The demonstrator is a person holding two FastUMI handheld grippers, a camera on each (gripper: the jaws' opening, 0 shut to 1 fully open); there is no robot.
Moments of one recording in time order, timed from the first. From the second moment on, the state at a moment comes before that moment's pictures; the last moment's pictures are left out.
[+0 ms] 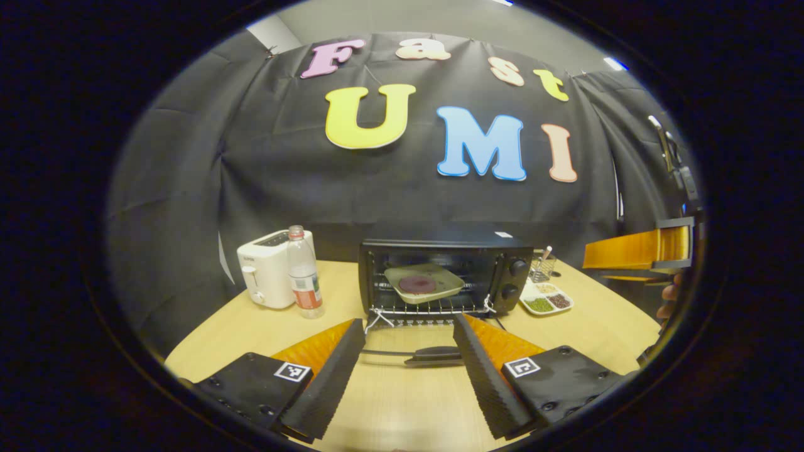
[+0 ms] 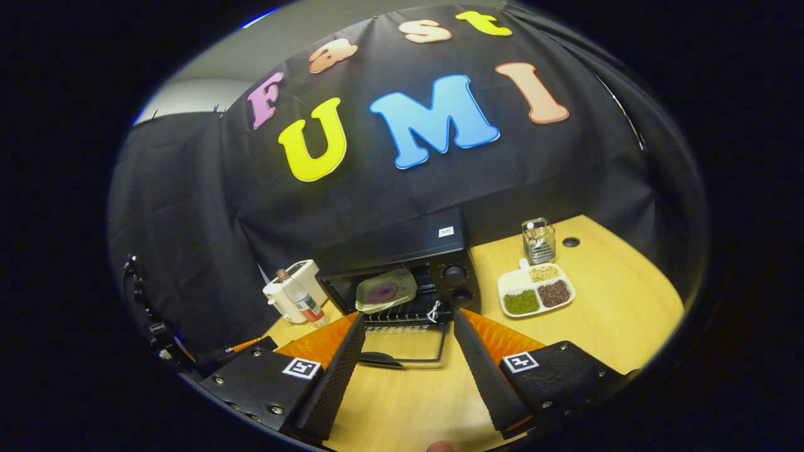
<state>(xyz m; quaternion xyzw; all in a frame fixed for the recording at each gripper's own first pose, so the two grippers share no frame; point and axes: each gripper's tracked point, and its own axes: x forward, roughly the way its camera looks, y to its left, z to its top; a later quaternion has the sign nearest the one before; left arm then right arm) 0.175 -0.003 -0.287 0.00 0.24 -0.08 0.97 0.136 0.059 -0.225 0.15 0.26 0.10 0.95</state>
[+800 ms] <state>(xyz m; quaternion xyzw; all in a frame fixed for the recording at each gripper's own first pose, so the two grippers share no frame) 0.182 -0.063 -0.437 -0.01 0.37 -0.10 0.92 0.079 -0.039 -0.227 0.04 0.27 -0.03 0.96</state>
